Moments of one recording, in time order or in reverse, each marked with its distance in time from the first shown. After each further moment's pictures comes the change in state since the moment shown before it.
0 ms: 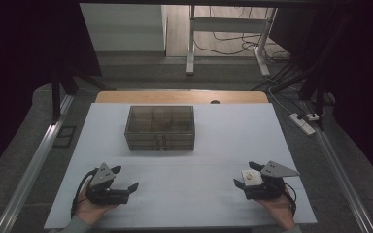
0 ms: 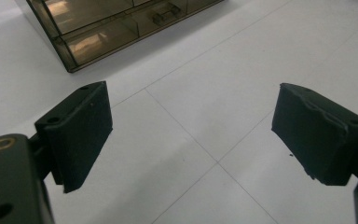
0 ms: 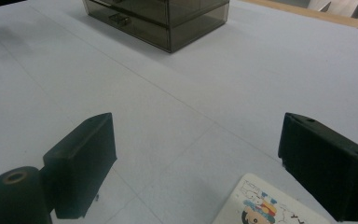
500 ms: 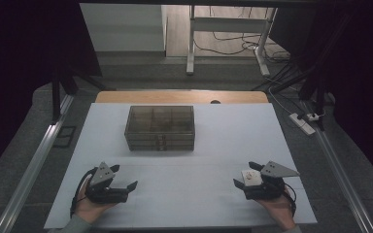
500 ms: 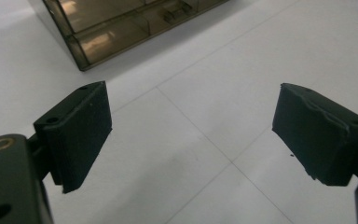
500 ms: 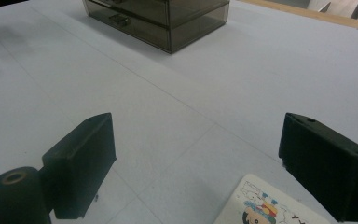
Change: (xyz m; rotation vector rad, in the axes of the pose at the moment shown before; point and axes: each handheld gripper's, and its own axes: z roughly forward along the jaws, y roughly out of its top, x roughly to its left) left arm 0.004 -0.001 0.001 -0.003 0.034 0.008; right arm 0.001 0.000 0.000 0.000 -0.005 -0.005
